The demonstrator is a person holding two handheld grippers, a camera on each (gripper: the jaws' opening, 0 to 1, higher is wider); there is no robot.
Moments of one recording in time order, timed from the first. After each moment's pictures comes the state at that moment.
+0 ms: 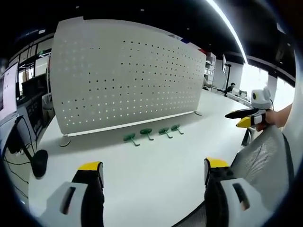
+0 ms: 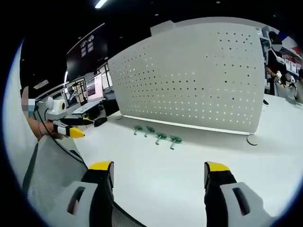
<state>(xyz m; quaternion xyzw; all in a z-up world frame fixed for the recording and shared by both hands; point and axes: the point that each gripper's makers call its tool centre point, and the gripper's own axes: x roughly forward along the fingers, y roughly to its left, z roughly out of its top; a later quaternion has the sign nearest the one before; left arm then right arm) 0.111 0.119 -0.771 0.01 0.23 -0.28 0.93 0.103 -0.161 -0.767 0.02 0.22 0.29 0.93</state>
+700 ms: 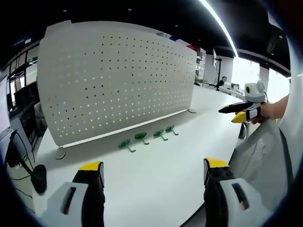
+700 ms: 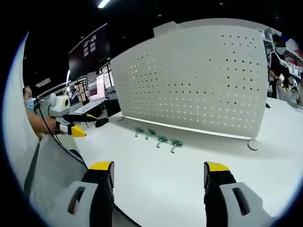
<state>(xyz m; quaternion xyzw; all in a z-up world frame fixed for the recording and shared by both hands) 0.122 0.108 -0.763 0.05 0.22 -0.32 0.92 0.109 -0.159 -0.759 0.01 0.21 0.30 0.93</state>
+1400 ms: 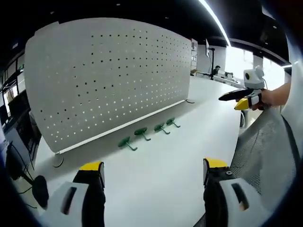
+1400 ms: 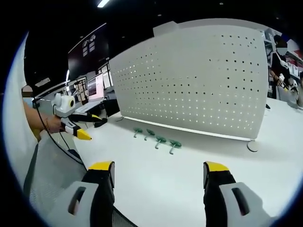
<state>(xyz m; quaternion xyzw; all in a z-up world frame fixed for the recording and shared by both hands) 0.144 0.109 -0.780 0.09 0.24 -0.35 0.90 0.114 -0.160 -0.758 0.01 0.21 0.30 0.93</state>
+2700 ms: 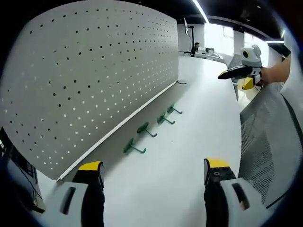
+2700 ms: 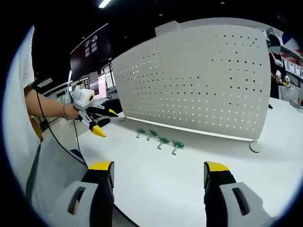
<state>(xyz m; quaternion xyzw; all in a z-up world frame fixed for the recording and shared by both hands) 0.194 0.107 -0.797 0.19 0.29 -0.42 0.84 0.113 -0.159 -0.755 0.01 0.22 0.31 0.92</state>
